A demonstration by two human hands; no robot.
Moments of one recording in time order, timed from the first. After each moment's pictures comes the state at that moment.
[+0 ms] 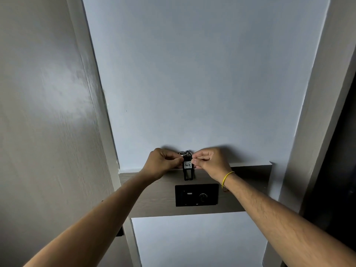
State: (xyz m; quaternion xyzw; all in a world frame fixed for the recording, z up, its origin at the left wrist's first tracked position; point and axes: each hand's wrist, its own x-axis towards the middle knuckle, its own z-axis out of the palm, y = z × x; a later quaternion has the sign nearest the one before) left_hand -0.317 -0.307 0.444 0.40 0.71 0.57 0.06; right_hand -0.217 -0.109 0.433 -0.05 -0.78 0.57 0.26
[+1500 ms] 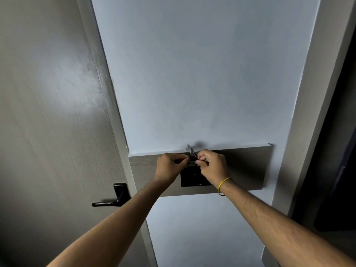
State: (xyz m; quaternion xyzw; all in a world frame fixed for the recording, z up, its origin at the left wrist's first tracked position) left_hand -0.261 -0.311 0.392 0.31 0.79 0.53 -0.07; right_hand -0.188 -0.142 0.371 -0.10 -0.84 0.39 0.37
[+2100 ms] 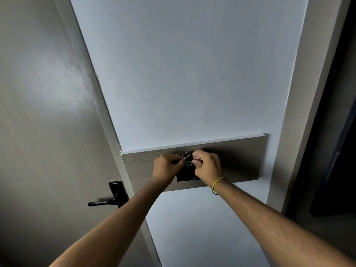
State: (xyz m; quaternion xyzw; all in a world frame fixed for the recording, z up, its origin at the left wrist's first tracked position) left_hand -0.260 -0.305 0.369 0.32 0.83 0.45 -0.11; right_hand -0.181 -0.145 0.347 -0.08 -0.87 0.33 0.37
